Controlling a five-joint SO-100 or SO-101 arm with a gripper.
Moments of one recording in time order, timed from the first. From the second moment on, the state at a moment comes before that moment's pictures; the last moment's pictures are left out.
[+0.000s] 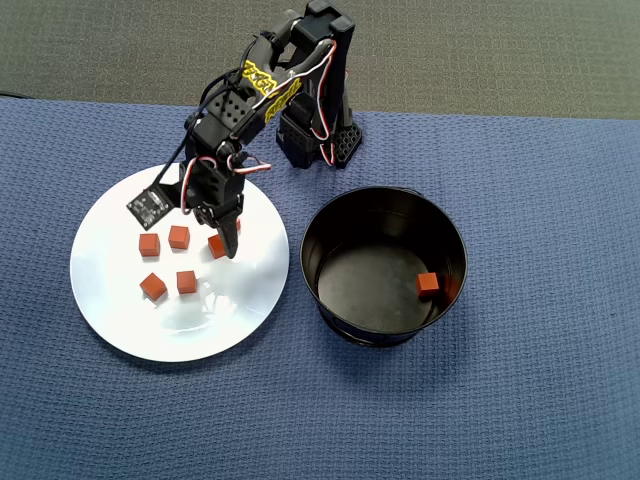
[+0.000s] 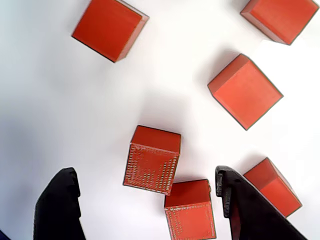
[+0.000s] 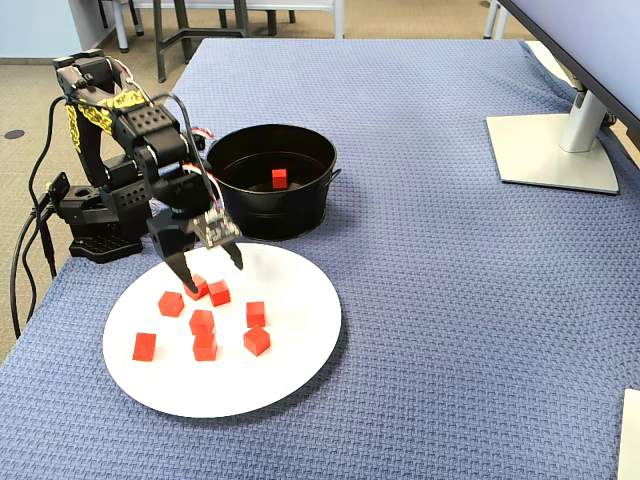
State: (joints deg) arm 42.2 99.2 119.5 55.0 -86.3
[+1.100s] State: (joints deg) arm 40.0 96.1 126.5 43.8 -72.9
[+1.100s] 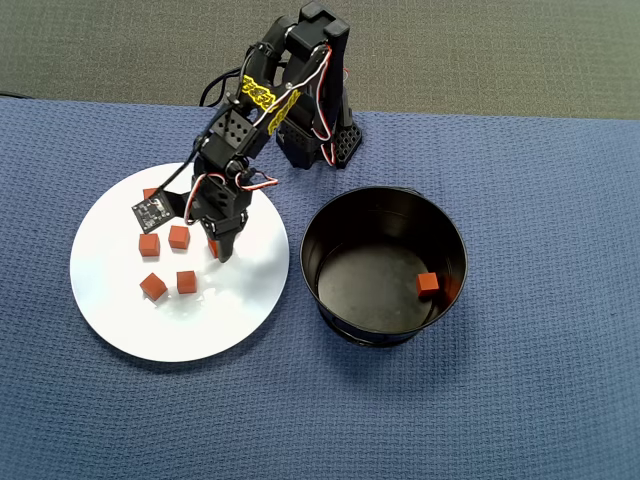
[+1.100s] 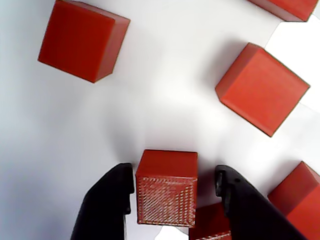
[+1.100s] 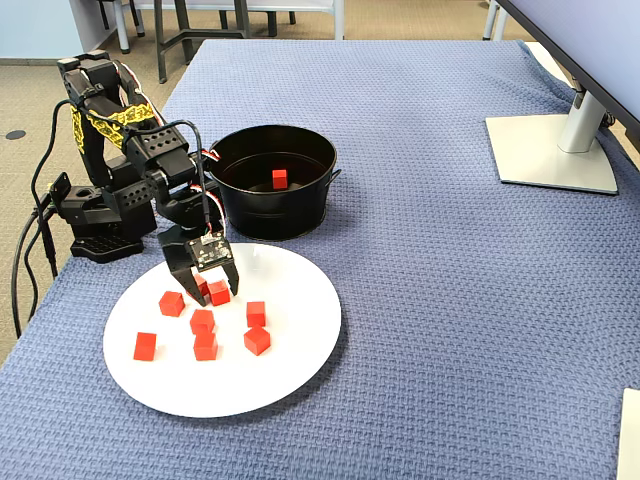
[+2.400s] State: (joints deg) arm -12.9 106.2 89.6 85.3 -13.7
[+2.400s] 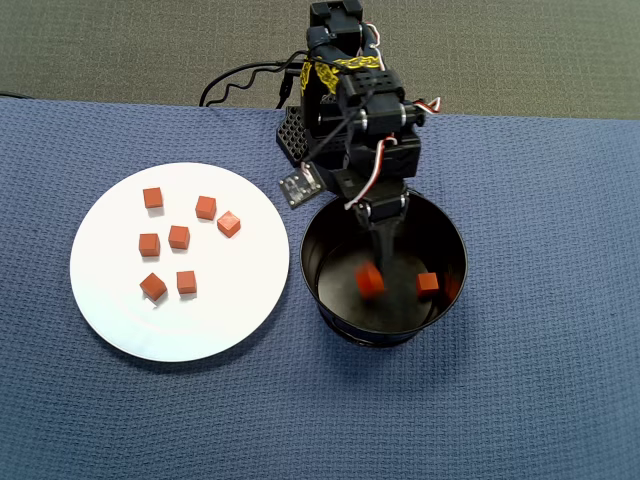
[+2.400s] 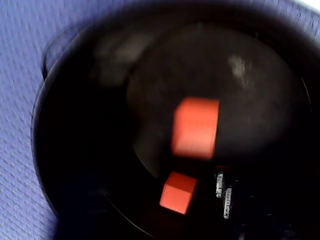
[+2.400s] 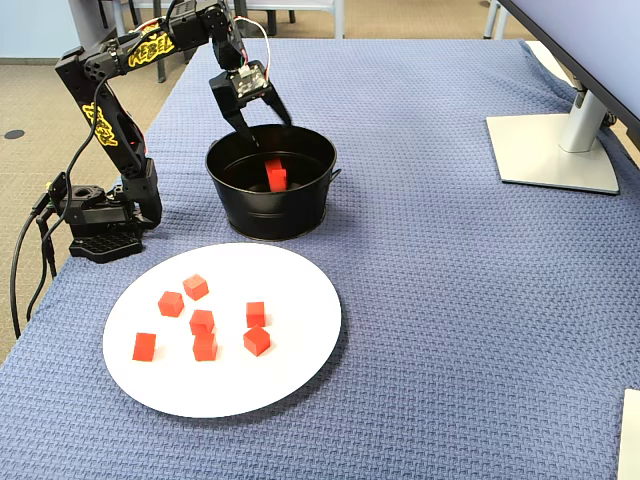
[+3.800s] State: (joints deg) arm 49.7 91.4 107.3 61.7 -49.4
